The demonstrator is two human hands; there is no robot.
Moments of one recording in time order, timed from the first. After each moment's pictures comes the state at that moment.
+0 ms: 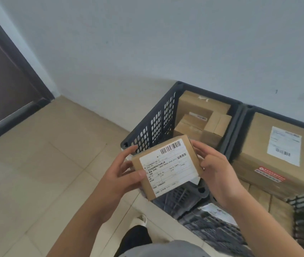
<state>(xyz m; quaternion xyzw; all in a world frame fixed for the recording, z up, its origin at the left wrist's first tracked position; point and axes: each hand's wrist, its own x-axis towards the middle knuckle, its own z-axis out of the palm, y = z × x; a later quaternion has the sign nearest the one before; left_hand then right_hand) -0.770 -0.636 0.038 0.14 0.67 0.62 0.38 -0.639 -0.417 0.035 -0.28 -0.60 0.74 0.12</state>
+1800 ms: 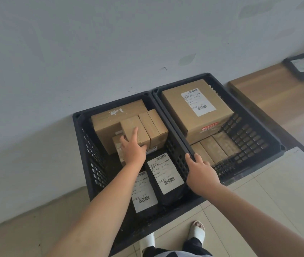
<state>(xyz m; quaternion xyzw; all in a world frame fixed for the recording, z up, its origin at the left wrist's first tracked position) -0.905 -0.308 -0.098 0.52 0.76 0.22 0.32 -0.715 -0.400 -0.047 -0.73 -0.64 0.23 -0.13</state>
